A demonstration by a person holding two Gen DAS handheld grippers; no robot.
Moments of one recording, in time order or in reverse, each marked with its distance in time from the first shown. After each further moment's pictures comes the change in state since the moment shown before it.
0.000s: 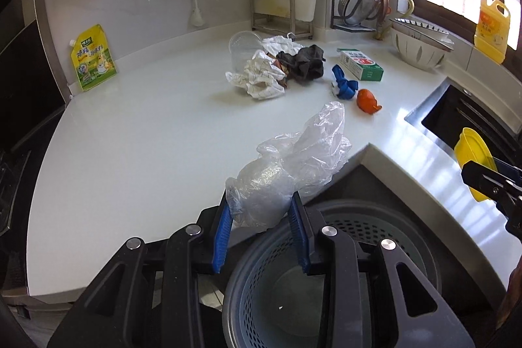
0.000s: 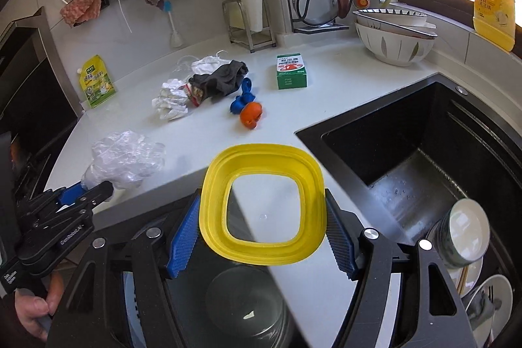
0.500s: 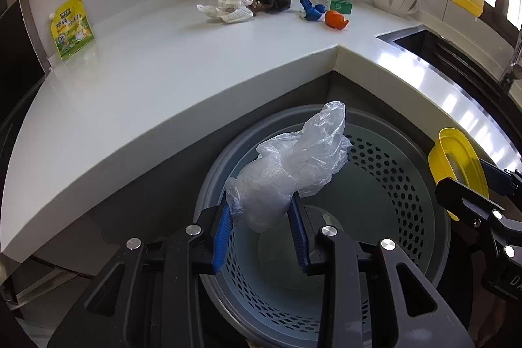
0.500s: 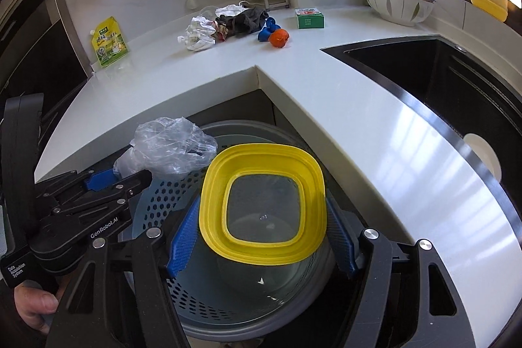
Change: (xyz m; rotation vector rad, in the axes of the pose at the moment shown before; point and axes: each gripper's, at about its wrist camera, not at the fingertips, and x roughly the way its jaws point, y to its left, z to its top) left arm 0.007 -0.015 -0.079 0.065 0.126 -0.079; right arm -0.001 0.032 -0.087 -0.014 0.078 -0.008
